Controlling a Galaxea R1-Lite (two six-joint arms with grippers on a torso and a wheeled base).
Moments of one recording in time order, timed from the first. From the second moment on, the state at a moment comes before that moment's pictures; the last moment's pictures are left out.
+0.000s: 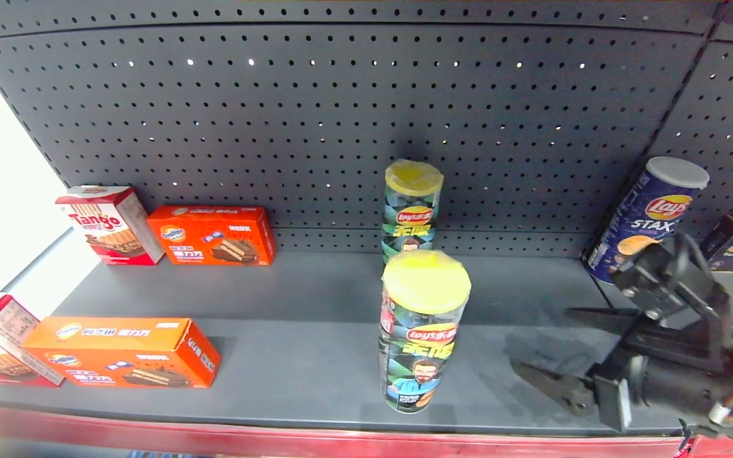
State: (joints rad) left arm 0.00 0.00 0.00 0.00 -0.05 0.04; right arm 0.66 1.27 -0.54 -0.37 -0.06 -0.10
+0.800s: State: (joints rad) left arm 0.00 0.00 0.00 0.00 -0.05 0.04; right arm 0.66 0.35 -0.03 -0.07 -0.04 -0.07
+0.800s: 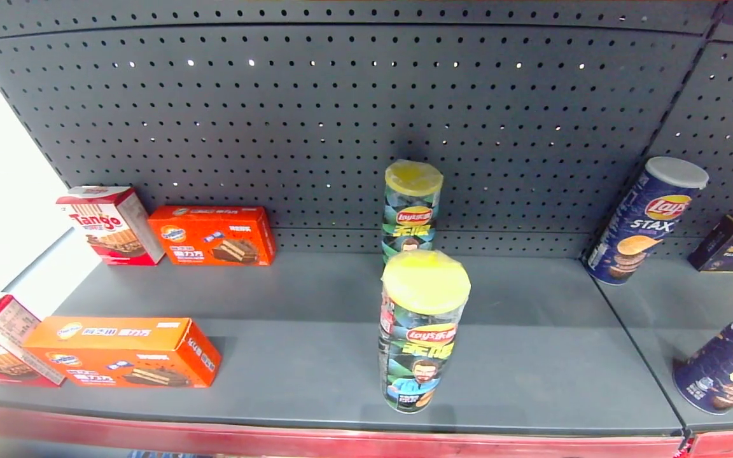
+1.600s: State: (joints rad) left arm 0.00 0.00 0.00 0.00 -0.05 0.04; right arm 0.07 0.11 0.00 0.00 -0.06 0.01
